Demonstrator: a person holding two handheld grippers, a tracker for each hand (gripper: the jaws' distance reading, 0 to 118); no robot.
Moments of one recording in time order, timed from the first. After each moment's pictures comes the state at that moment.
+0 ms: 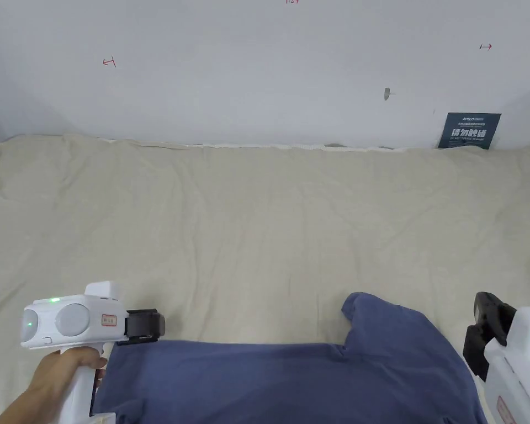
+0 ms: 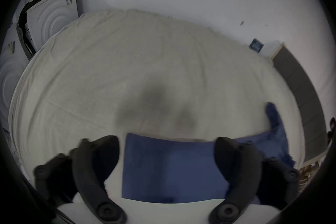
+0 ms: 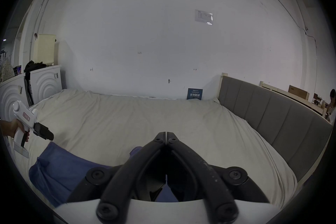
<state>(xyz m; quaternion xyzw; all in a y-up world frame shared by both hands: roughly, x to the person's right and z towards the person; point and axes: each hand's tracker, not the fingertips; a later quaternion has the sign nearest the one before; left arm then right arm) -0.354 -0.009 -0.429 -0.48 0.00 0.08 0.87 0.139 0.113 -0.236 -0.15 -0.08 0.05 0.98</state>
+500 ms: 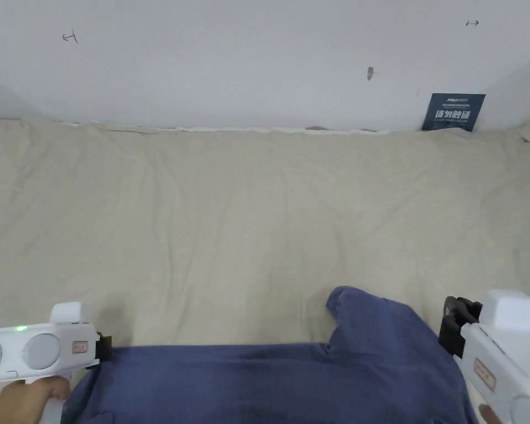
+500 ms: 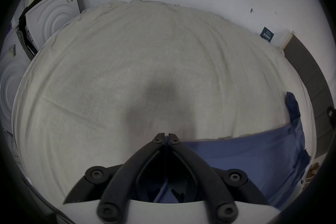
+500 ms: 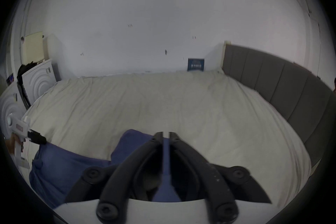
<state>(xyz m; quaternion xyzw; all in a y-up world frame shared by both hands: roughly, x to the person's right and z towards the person) -0.356 -0.040 -0.429 -0.48 0.01 0.06 0.88 0.187 0.049 -0.320 -0.28 -0.08 -0.03 0.96</state>
